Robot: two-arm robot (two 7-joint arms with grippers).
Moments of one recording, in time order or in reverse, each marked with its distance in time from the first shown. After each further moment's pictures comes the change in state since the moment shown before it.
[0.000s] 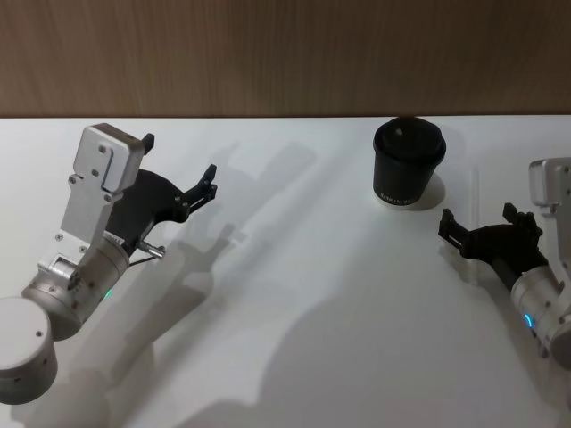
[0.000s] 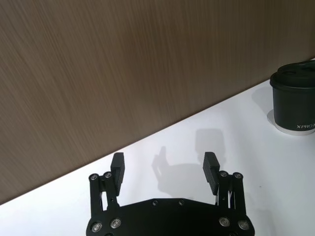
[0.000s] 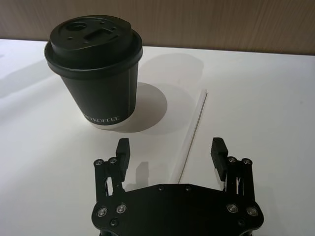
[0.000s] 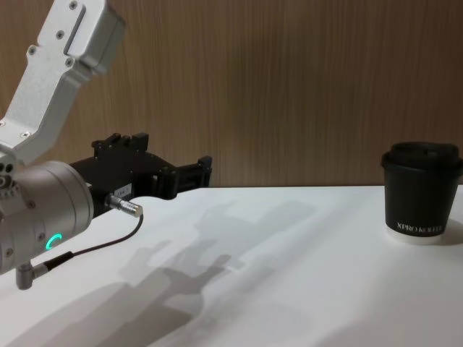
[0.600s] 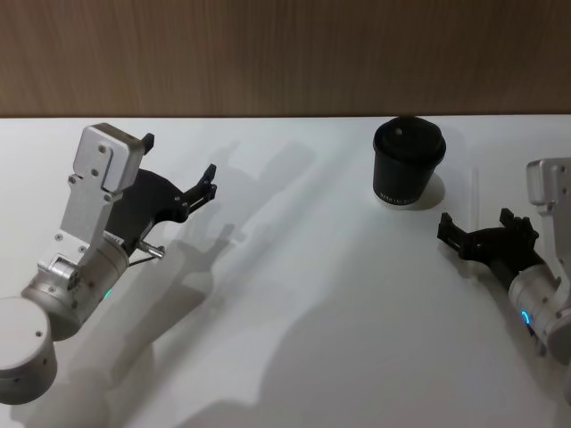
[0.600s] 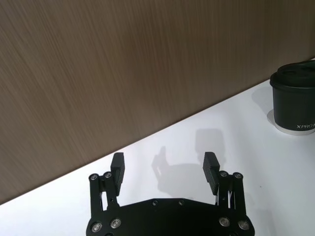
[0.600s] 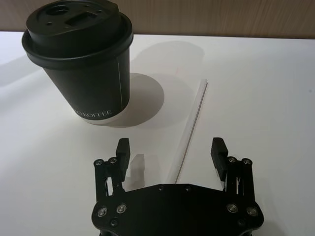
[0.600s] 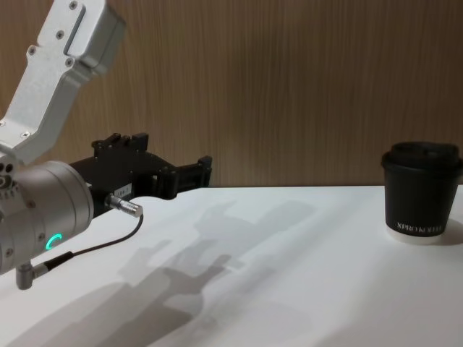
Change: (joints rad) left arm 0.000 0.000 0.000 0.000 0.000 0.000 0.000; right arm 0.035 -0.016 0.015 0.057 0.009 0.024 0.023
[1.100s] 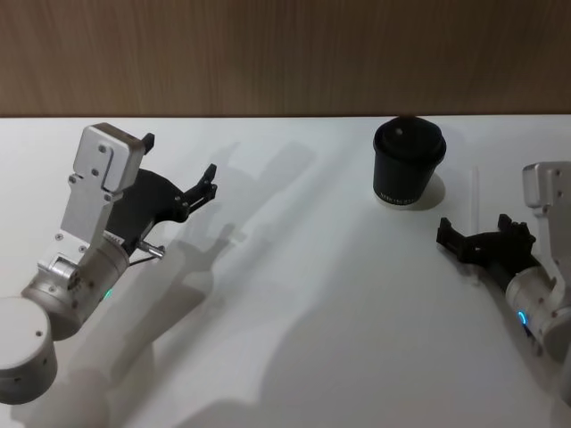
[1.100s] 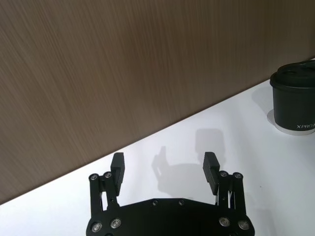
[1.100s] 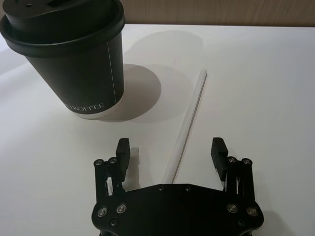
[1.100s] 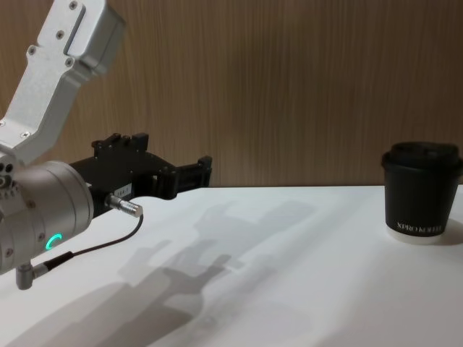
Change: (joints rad) left arm 0.000 0.000 0.000 0.000 0.000 0.000 0.000; right arm 0.021 -0.013 0.005 0.047 -0.008 0.005 0.010
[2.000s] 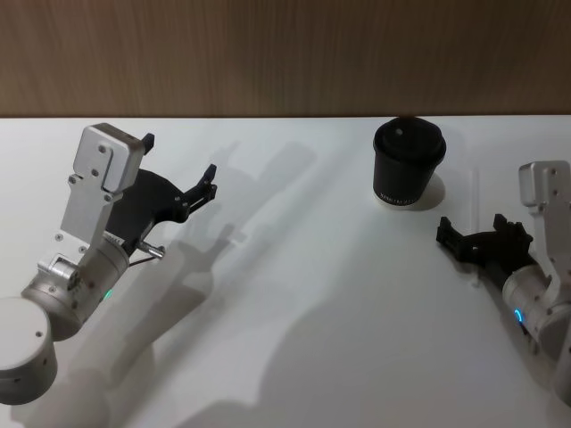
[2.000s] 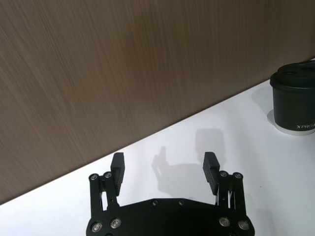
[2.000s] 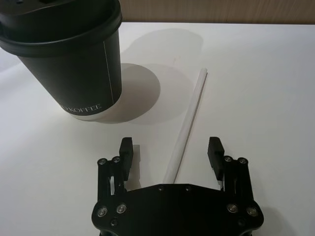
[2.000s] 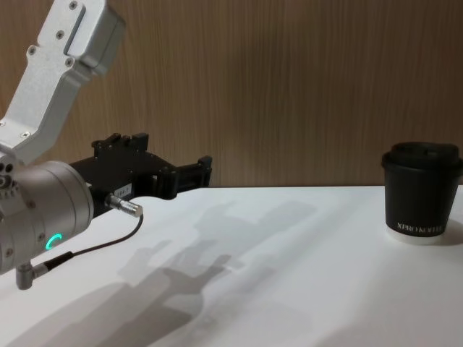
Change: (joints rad) left arm 0.000 0.000 0.000 0.000 0.000 0.000 0.000; right arm 0.018 -0.021 0.008 0.027 -0.021 0.003 0.006
